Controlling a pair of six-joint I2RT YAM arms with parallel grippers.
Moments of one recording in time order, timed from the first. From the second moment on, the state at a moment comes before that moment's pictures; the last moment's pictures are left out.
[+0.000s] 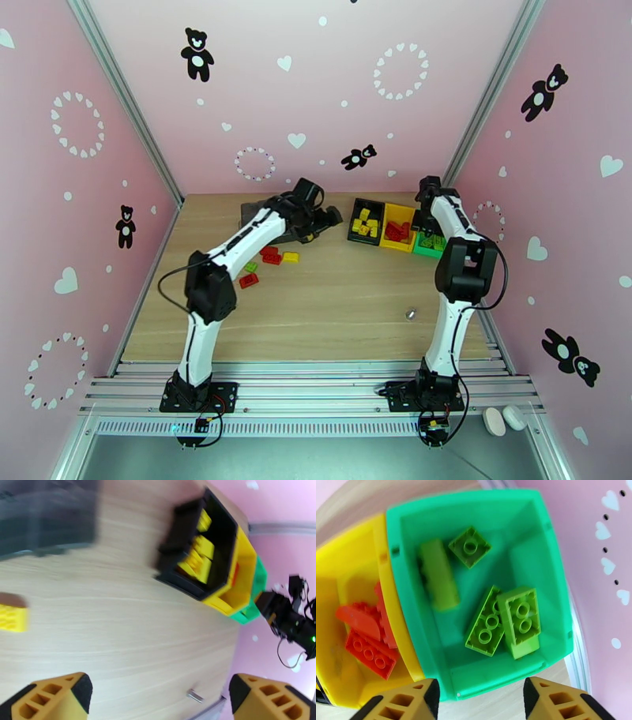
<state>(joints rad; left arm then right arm) -0.60 2.08 2.01 -0.84 0.17 -0.93 -0.10 2.15 1.92 -1.03 0.27 0.27</state>
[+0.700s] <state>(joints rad) -0.32 1.81 1.47 -0.94 -0.14 -0.73 0.52 1.94 1.71 -0.93 -0.06 0.28</state>
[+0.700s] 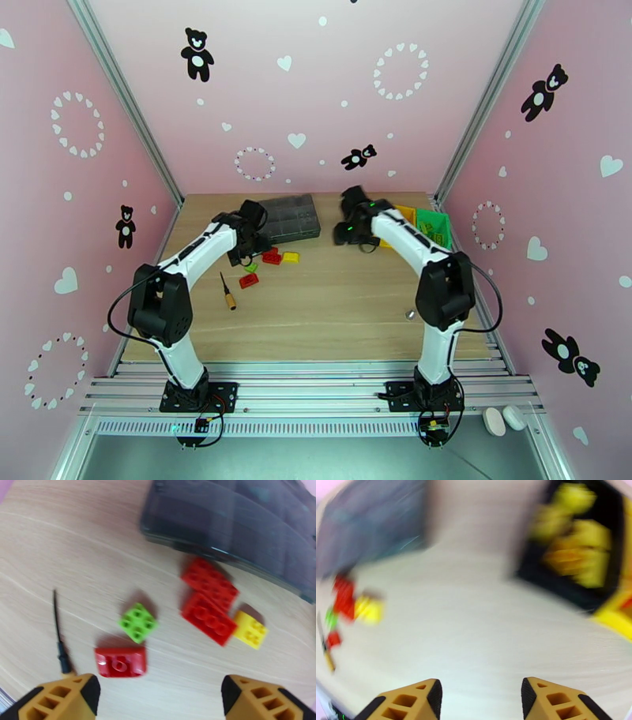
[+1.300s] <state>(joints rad) -0.26 2.02 1.49 -0.90 -0.10 -0.50 0.68 1.96 1.71 -0.92 -0.15 0.34</state>
